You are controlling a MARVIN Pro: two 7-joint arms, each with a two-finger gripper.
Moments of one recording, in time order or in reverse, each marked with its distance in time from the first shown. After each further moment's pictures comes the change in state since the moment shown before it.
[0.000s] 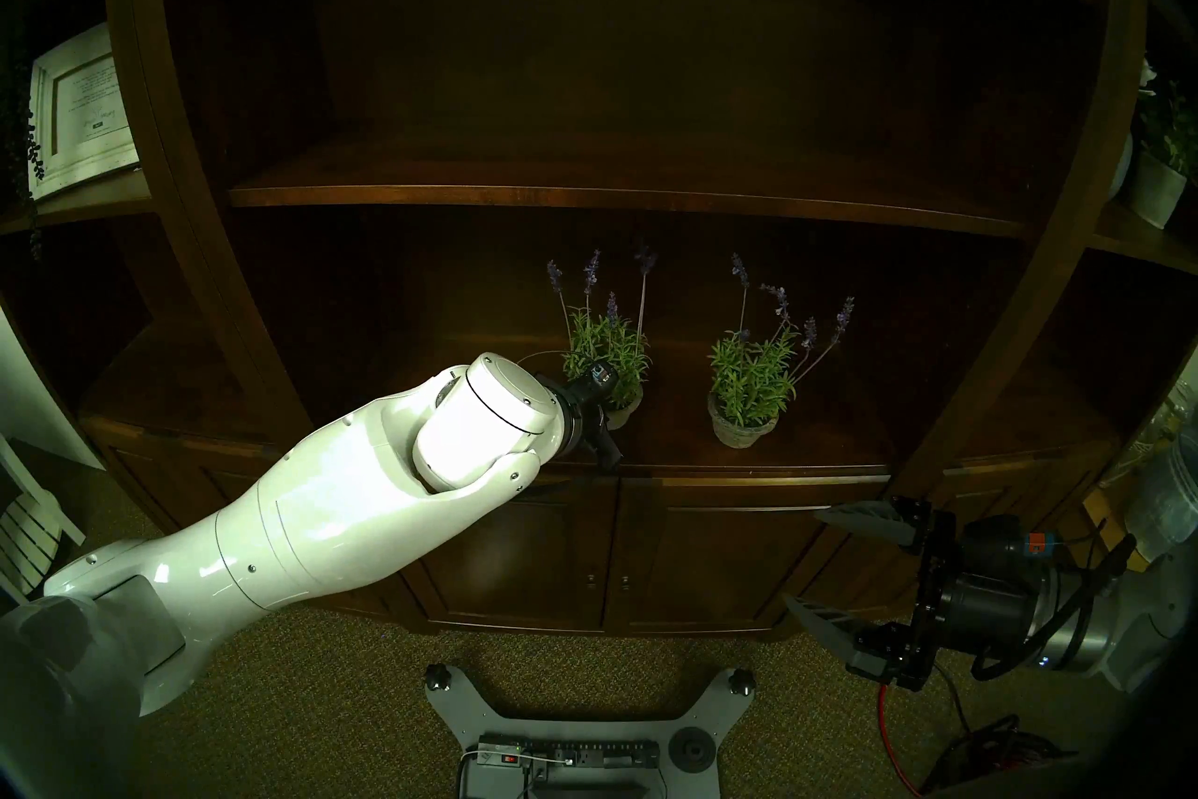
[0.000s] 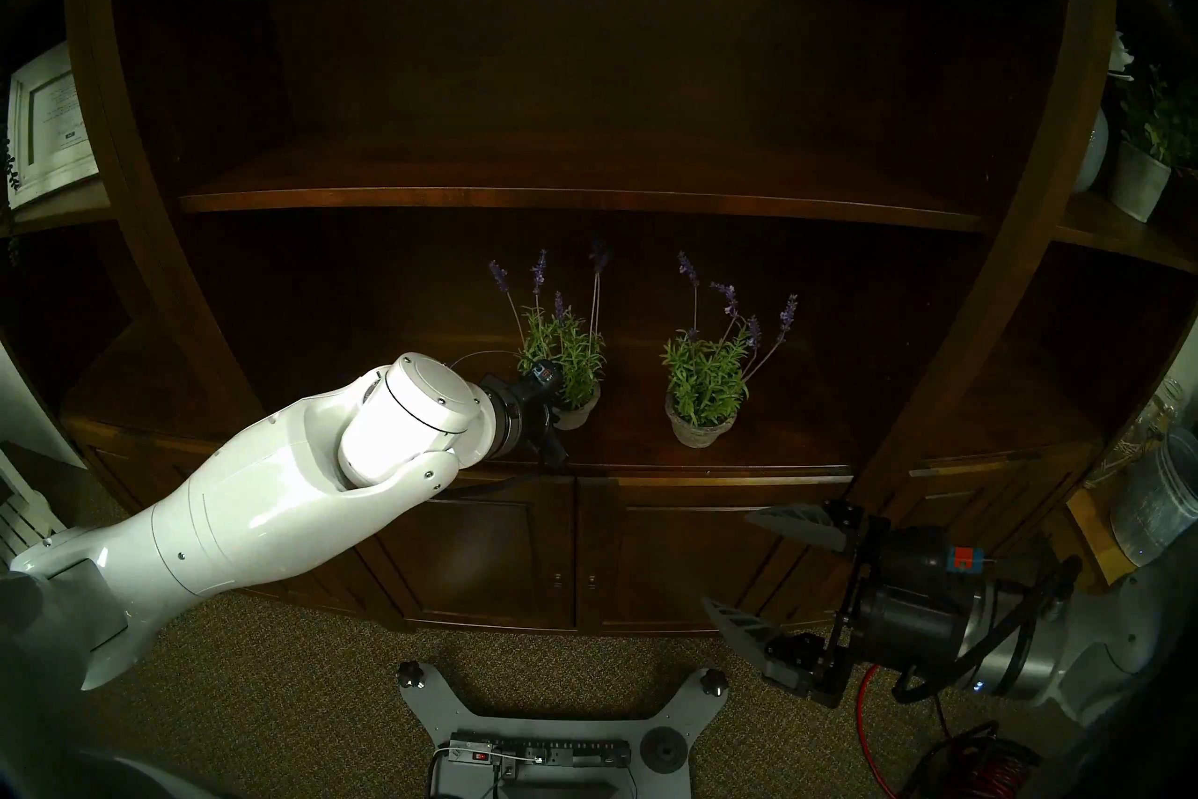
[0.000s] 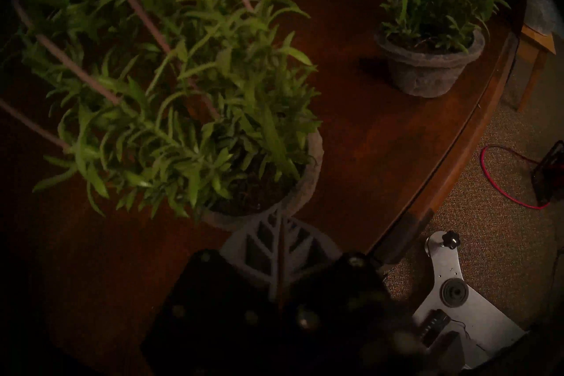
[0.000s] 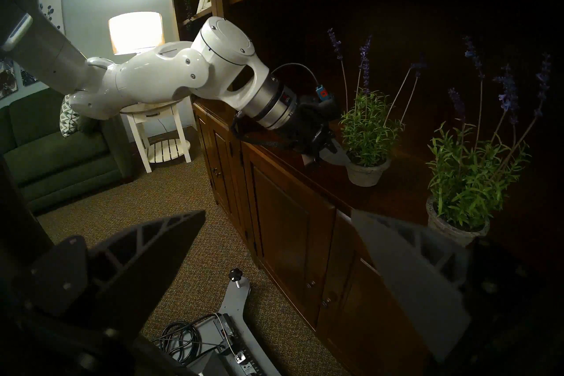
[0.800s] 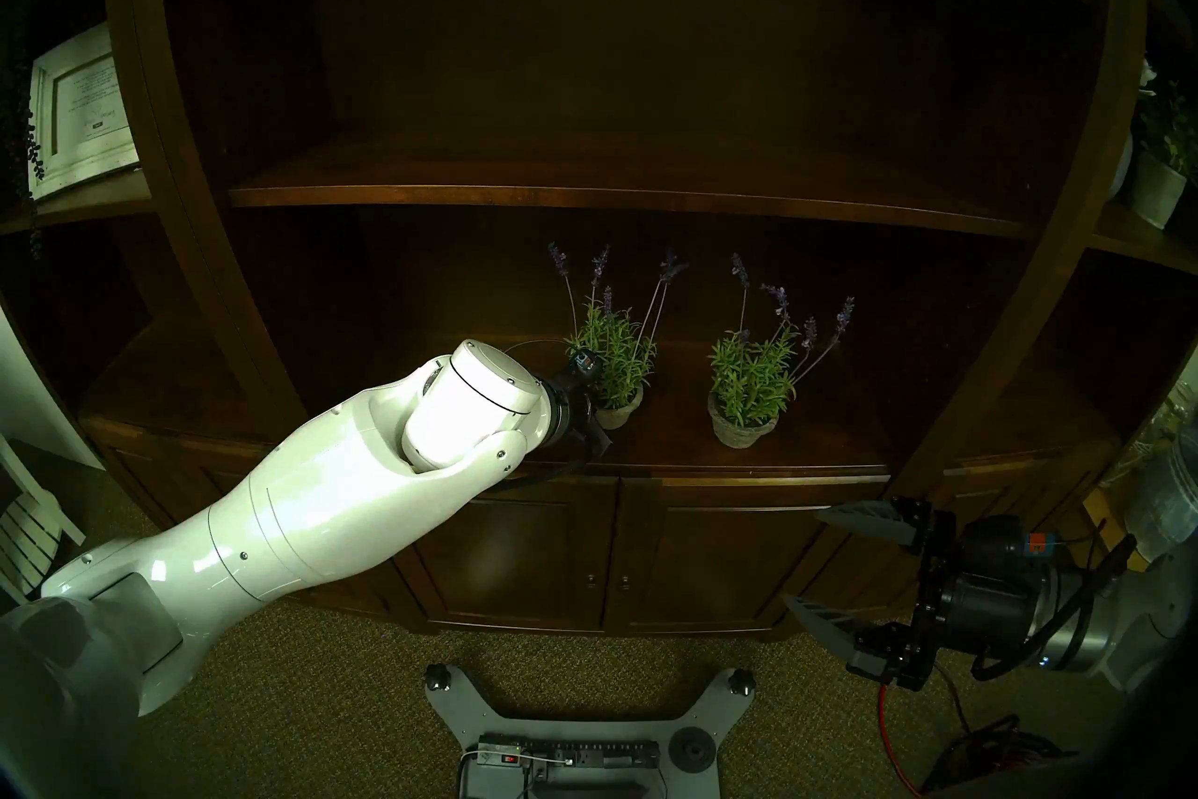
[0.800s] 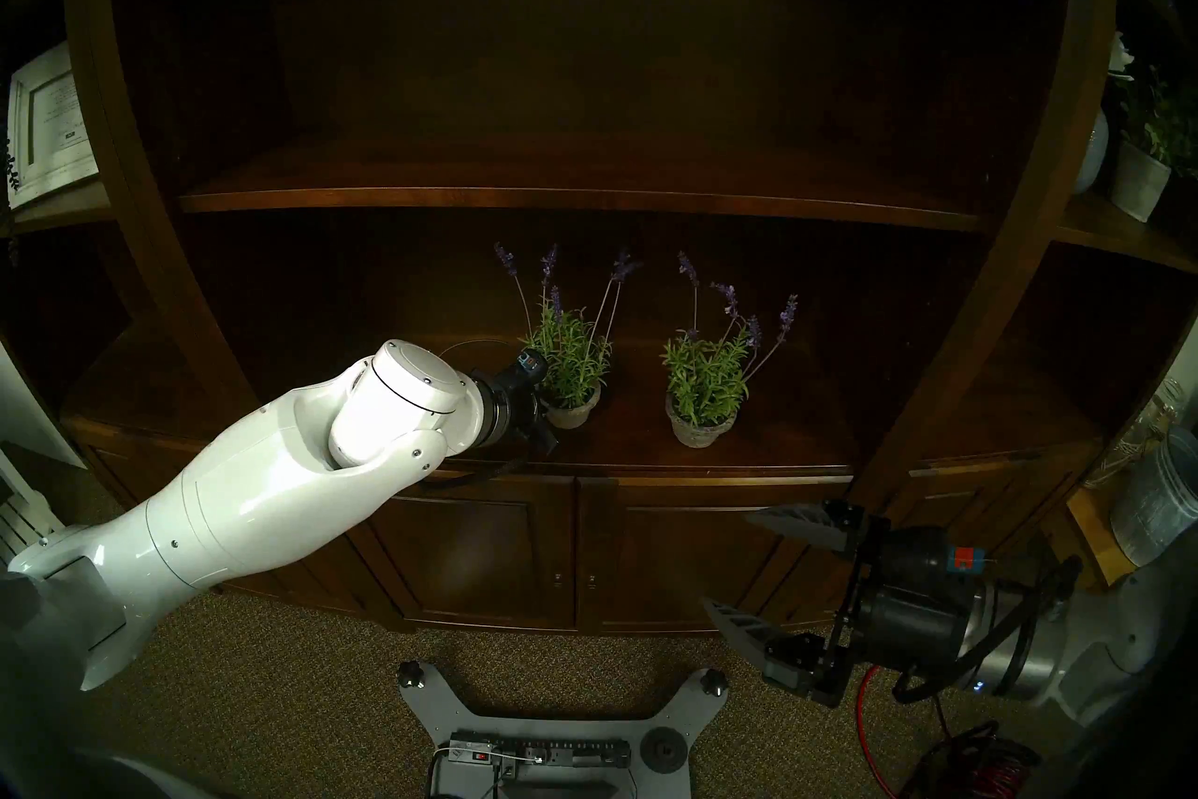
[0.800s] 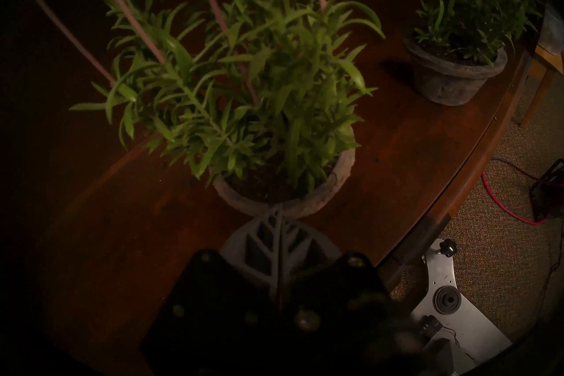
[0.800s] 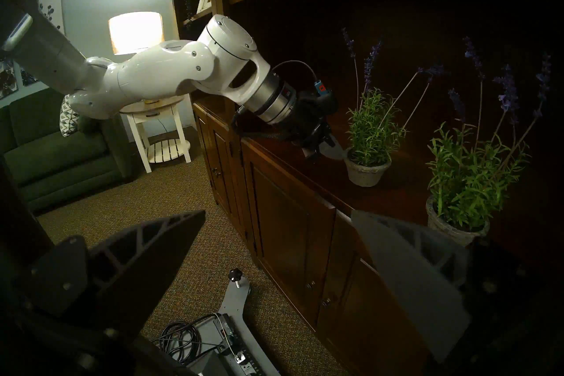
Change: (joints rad) left arm 0.004 -0.003 -0.043 0.024 -0.072 -0.002 0.031; right arm 0.002 0.000 -0.002 0.000 -0.001 0.000 0.000
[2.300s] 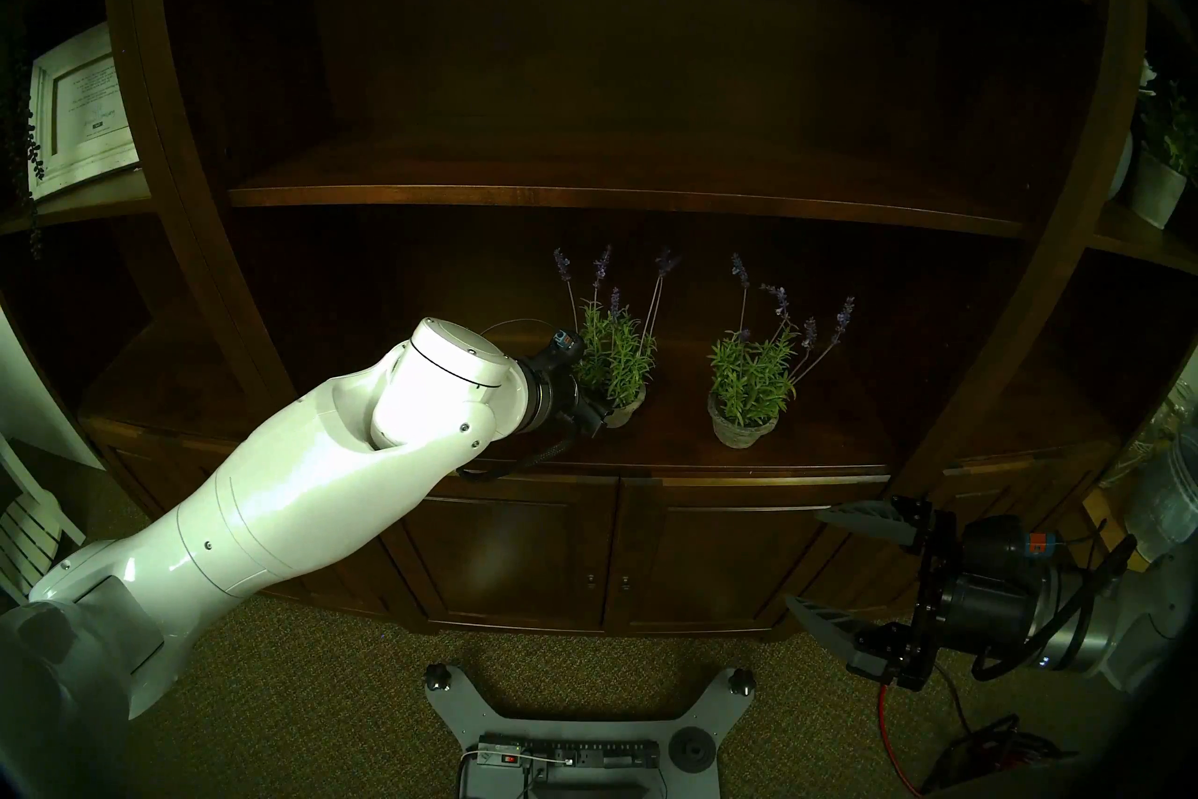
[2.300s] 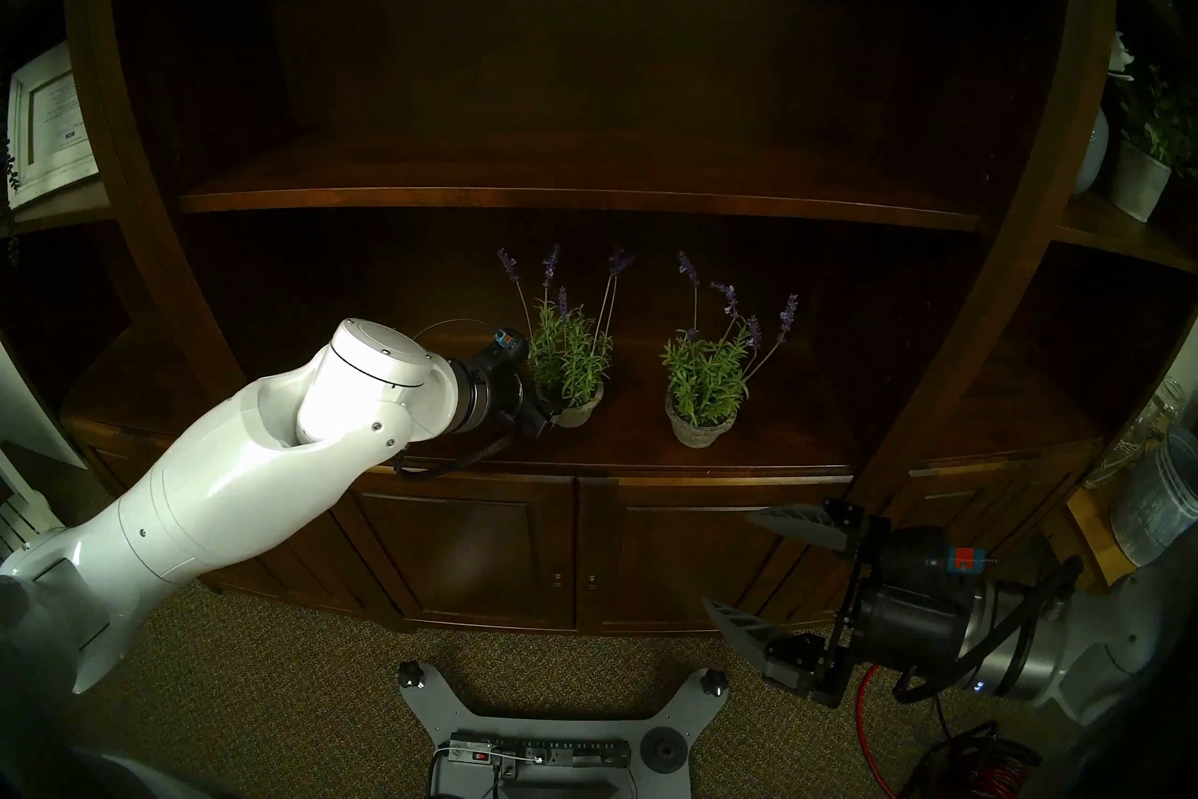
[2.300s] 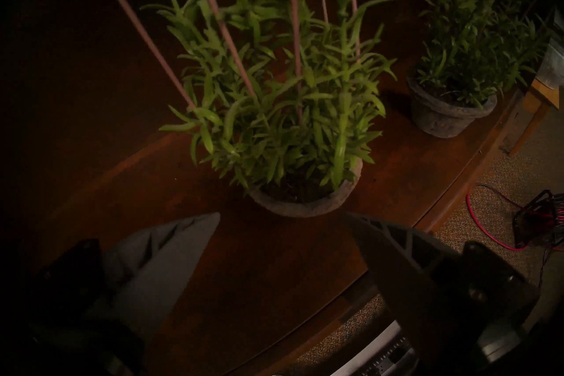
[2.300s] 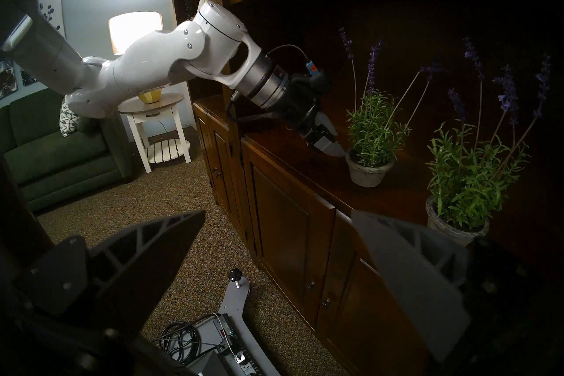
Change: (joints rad) left arm 0.057 0.080 -0.124 -0.118 -0.155 0.000 0.028; right arm 0.003 0.000 -0.003 0.000 -0.002 0.000 0.000
